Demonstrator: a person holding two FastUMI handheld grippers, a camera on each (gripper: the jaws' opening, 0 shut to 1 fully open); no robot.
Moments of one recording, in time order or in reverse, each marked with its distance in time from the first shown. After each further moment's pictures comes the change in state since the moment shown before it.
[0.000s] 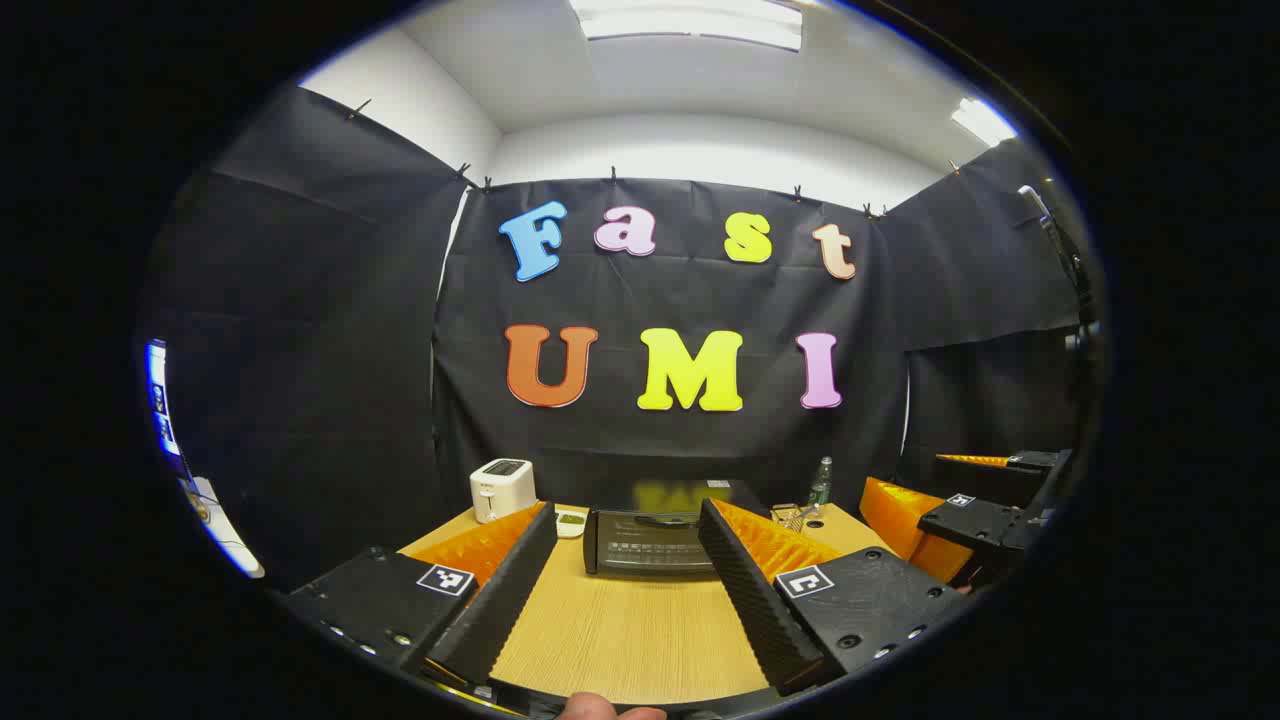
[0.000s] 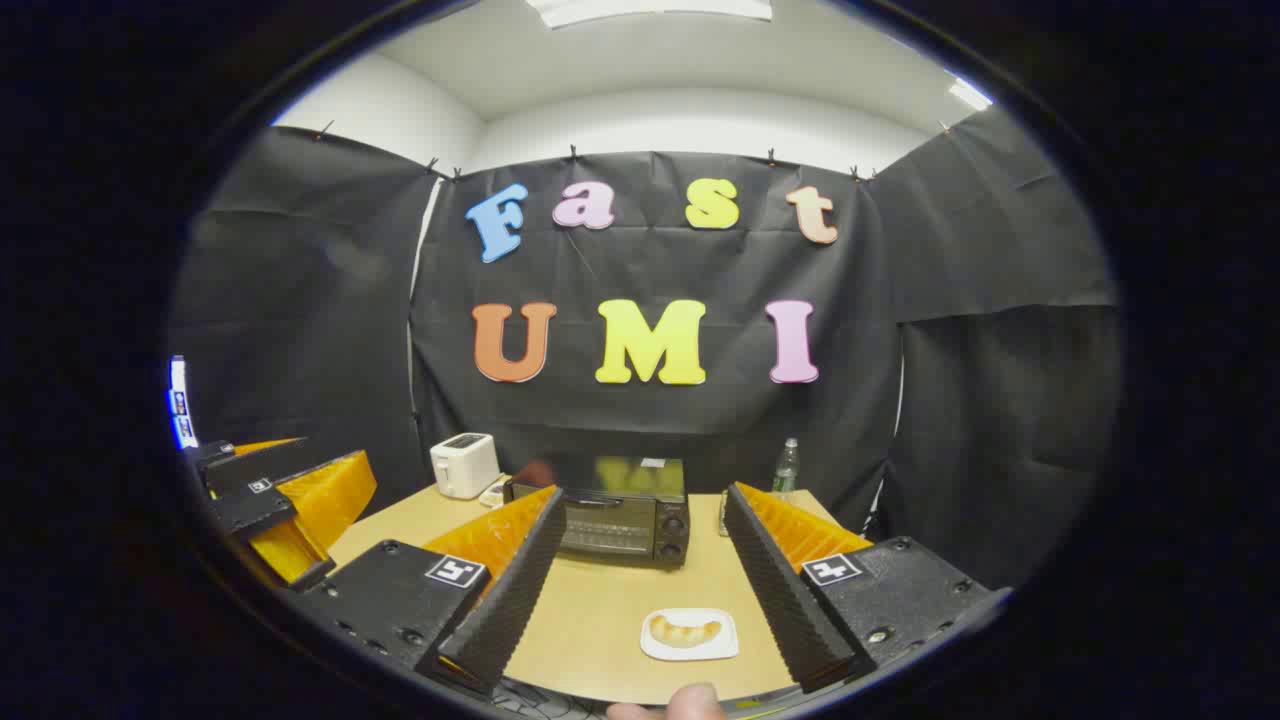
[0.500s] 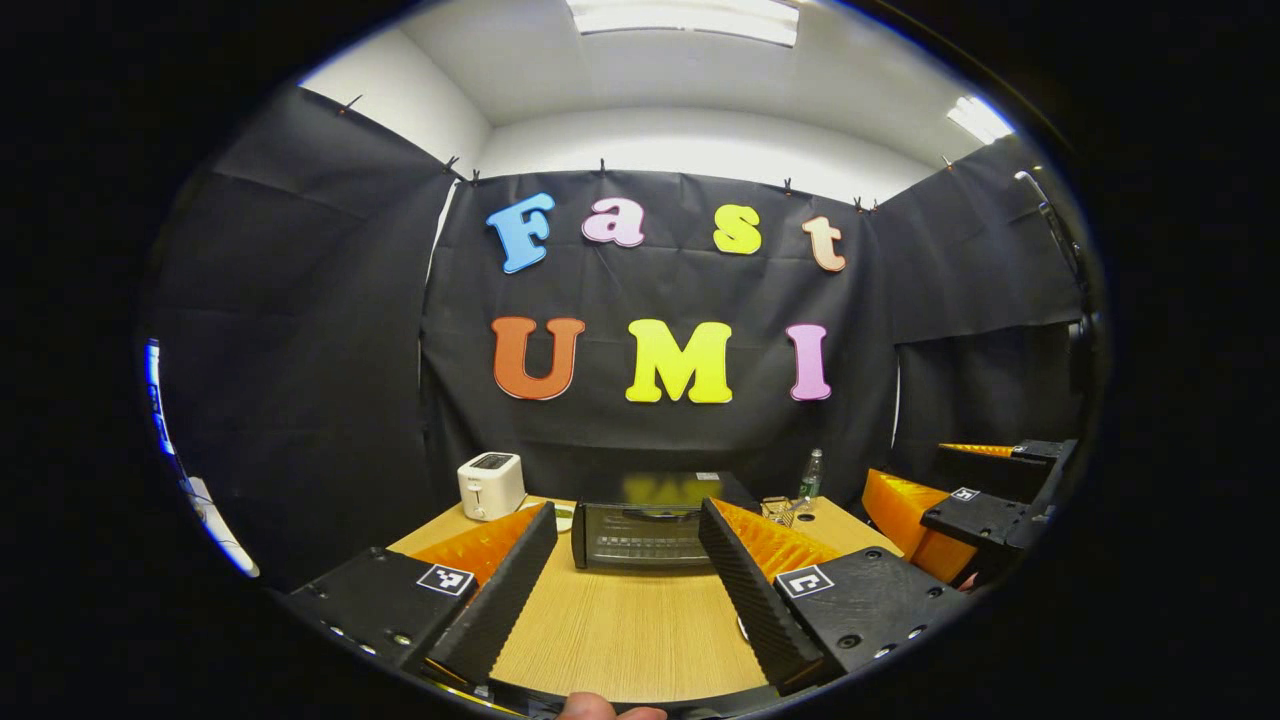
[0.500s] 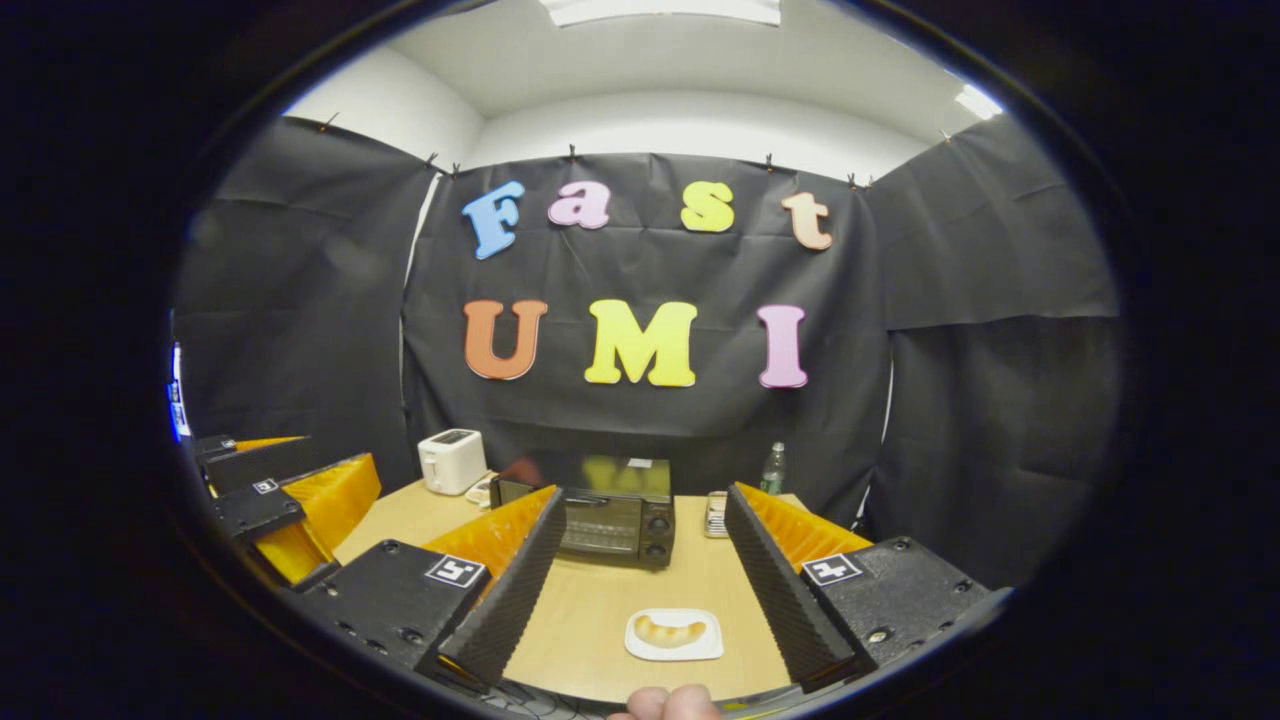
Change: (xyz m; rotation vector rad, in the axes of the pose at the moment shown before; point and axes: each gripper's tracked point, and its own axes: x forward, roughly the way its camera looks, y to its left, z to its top) left arm 0.007 -0.013 -0.009 0.002 0.018 -0.036; right arm 0.001 -0.009 -0.003 -0.028 -0.004 -0.039
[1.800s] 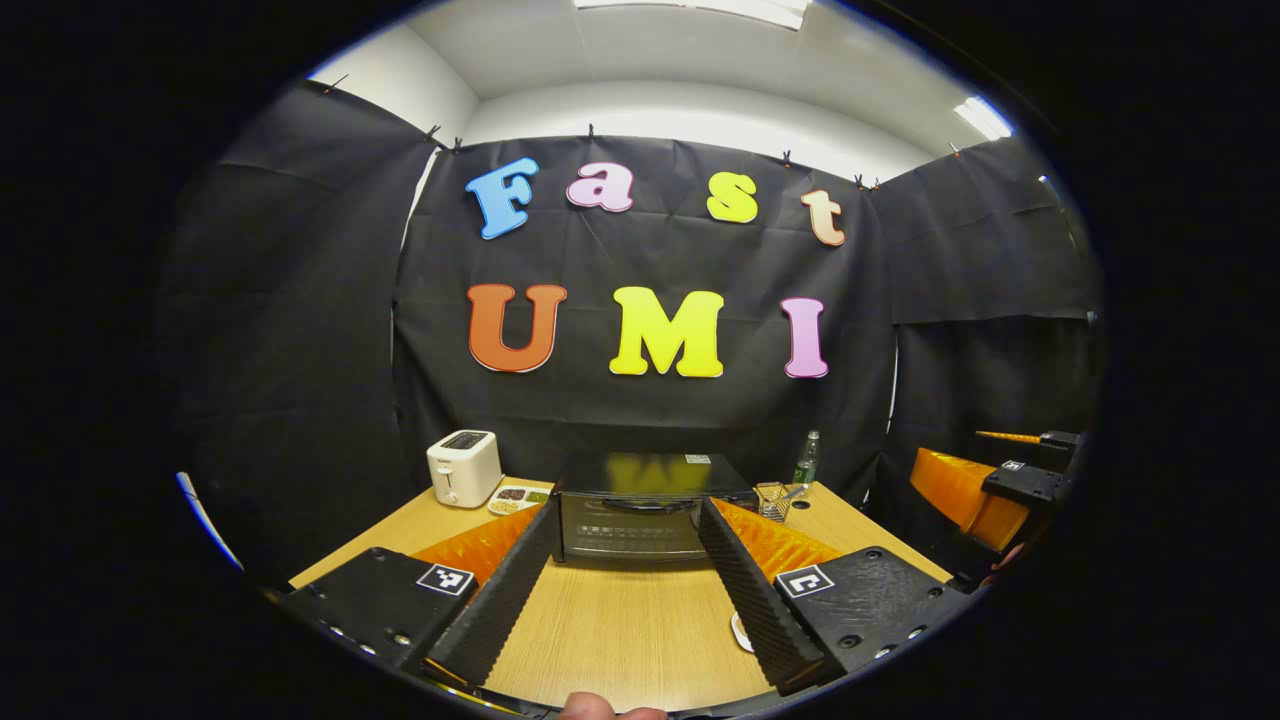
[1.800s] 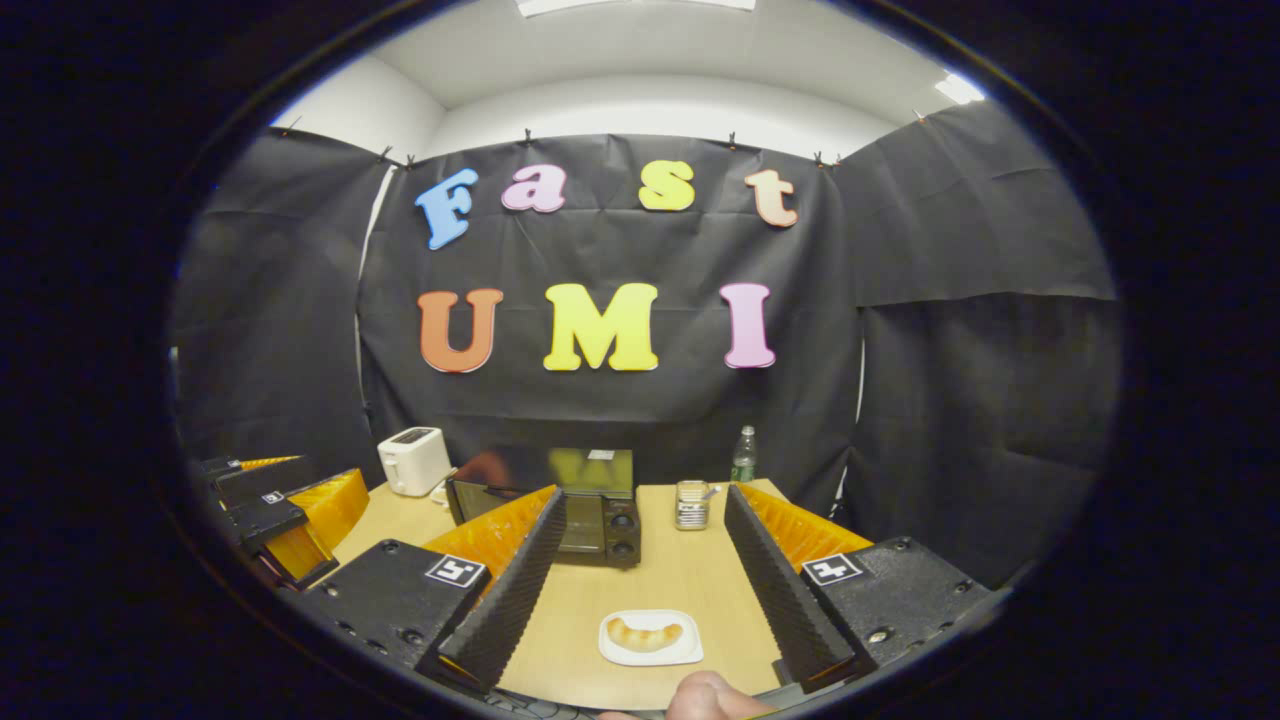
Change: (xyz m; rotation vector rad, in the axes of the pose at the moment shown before) left arm 0.073 -0.019 -0.032 -0.020 0.107 -0.052; right arm 0.045 -0.052 -0.007 0.052 0.055 -0.120
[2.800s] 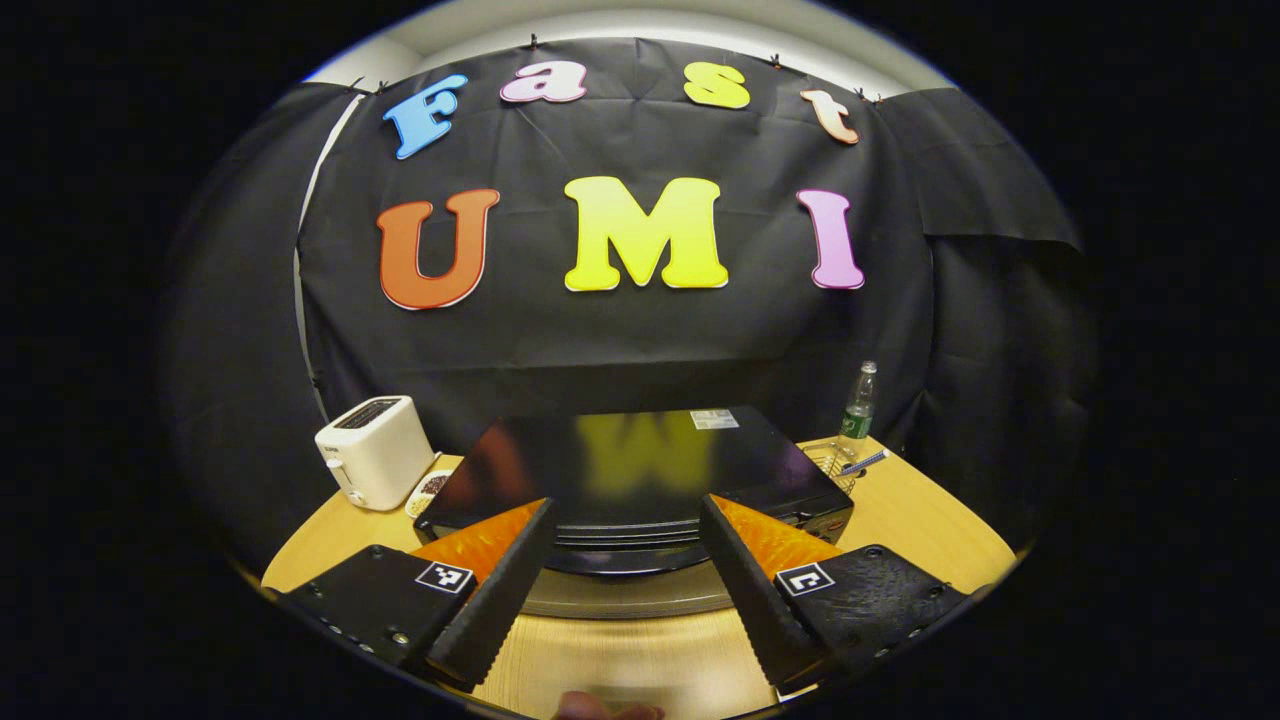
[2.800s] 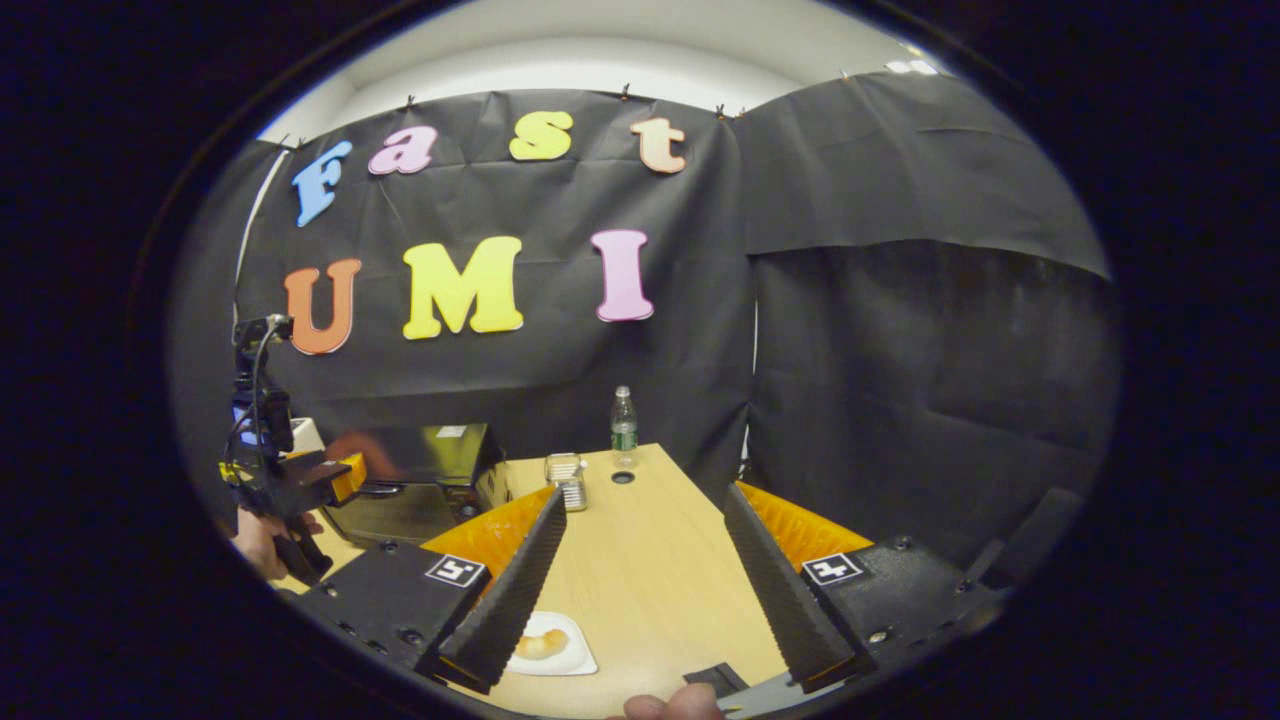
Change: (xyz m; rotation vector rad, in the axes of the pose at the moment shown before) left arm 0.268 -0.020 -0.095 0.082 0.206 -0.023; right arm 0.068 -0.140 -0.034 0.068 0.146 -0.286
